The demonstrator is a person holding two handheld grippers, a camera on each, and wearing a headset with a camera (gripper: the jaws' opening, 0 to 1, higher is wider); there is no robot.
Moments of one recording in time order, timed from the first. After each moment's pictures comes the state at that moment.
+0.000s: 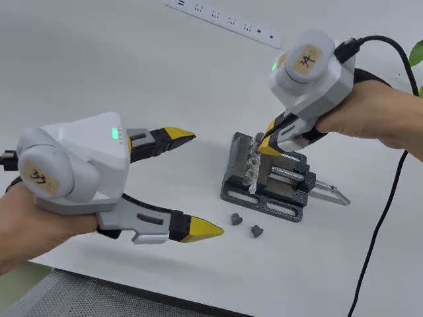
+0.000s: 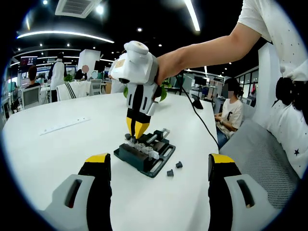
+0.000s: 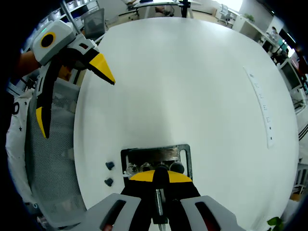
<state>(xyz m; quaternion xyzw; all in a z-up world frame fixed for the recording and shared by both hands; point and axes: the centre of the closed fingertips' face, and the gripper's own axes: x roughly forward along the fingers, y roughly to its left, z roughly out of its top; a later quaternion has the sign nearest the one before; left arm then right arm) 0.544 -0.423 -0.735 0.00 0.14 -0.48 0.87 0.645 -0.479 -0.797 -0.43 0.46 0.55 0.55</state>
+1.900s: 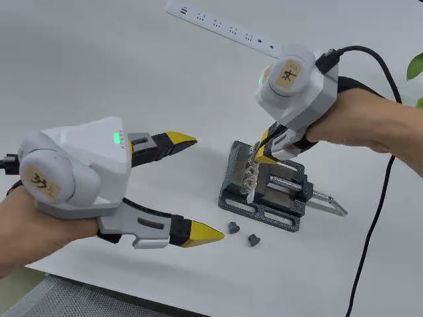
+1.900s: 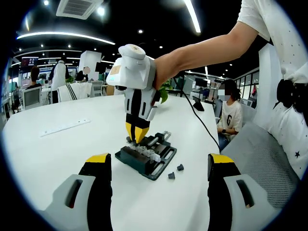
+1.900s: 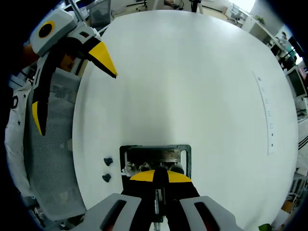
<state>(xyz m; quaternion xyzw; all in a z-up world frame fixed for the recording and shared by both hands) 0.548 -0.423 -0.731 -0.01 0.13 -0.48 0.87 0.643 -0.477 -0.801 -0.46 0.47 0.55 0.51</state>
